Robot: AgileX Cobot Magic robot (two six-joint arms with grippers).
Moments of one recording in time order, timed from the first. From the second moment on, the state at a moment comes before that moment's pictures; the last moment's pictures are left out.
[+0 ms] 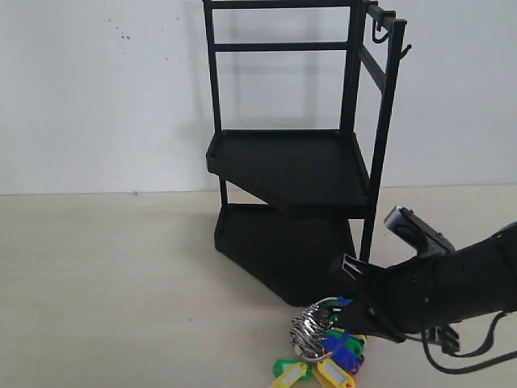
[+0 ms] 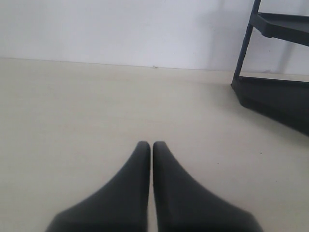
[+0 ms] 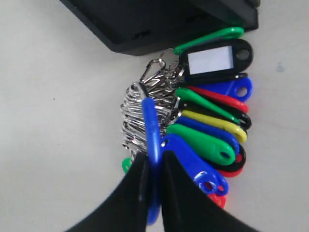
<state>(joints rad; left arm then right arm) 0.00 0.00 0.00 -0.14 0.29 0.07 0.15 1.73 -0.76 1.45 0.47 -0.81</state>
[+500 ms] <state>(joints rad) 0.00 0.00 0.00 -0.14 0.29 0.07 0.15 1.20 -0.65 1.25 0.40 -0.88</state>
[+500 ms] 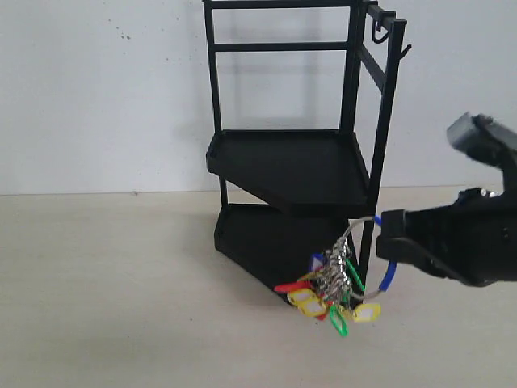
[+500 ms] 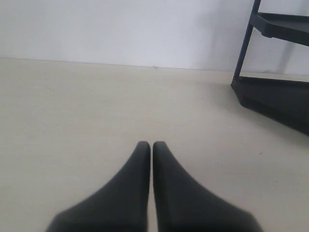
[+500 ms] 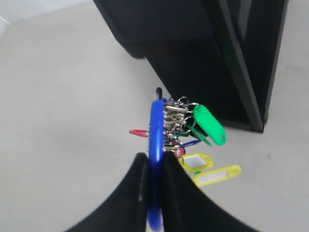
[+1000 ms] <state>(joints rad) 0.00 0.00 0.00 -0.14 0.29 0.07 0.15 0.78 -0.65 1.11 0.35 -0.91</state>
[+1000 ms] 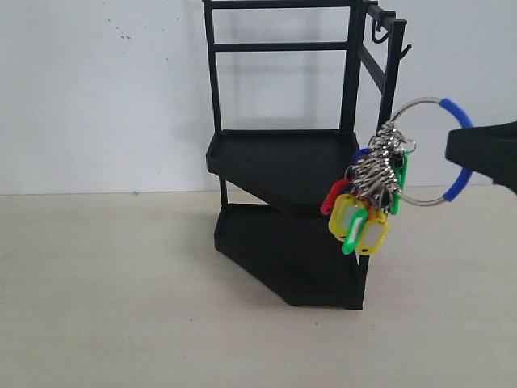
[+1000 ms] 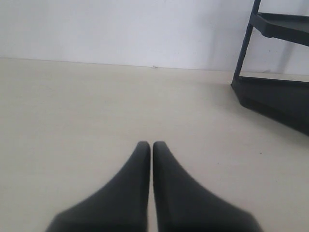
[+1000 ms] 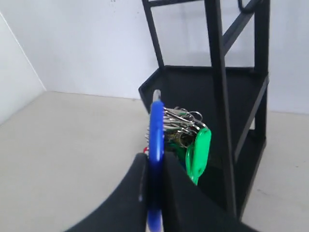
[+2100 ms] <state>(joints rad) 0.00 0.00 0.00 -0.14 0.29 0.07 0.20 0.84 -0.70 0.34 0.55 -0.28</state>
